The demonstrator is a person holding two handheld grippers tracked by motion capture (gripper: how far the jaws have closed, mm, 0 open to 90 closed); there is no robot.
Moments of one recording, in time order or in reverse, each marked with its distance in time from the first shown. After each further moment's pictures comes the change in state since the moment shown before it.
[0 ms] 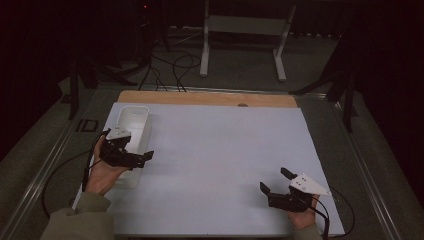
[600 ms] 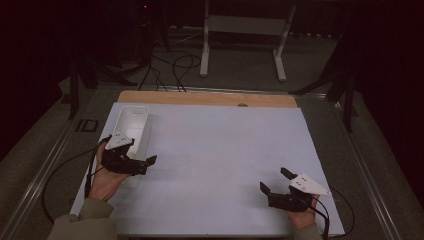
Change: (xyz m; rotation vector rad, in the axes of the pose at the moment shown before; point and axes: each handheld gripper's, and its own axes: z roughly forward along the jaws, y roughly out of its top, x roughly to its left) left arm -0.014 -0.012 -0.004 -0.084 -0.031 0.028; right arm 0.000 0.000 0.000 -0.001 0.001 0.002
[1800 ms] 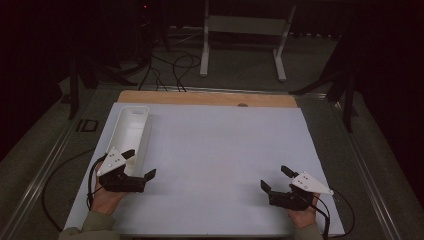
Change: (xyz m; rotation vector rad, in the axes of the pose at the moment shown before) left arm -0.017 -0.045 -0.011 -0.183 -0.037 0.038; right arm -0.003 0.004 0.000 -0.027 0.010 0.003
